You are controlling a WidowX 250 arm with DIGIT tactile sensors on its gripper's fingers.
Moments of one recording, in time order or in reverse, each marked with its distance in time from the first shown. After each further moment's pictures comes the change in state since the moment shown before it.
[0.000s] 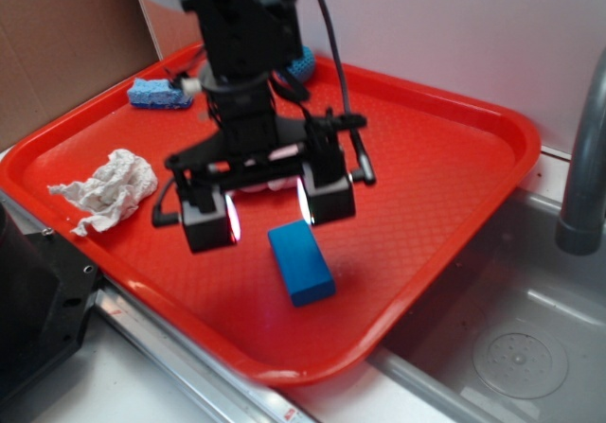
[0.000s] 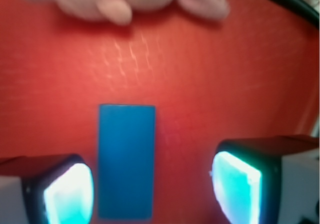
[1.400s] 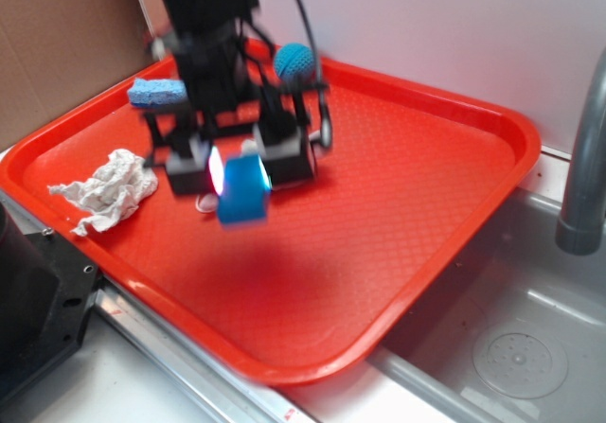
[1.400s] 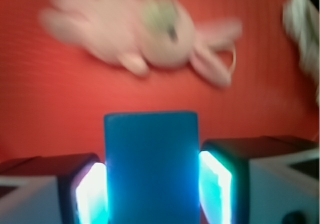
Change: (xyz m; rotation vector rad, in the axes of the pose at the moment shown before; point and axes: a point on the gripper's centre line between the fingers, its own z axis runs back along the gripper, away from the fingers) arm 0.046 0.008 0.053 -0.132 0.053 -0.269
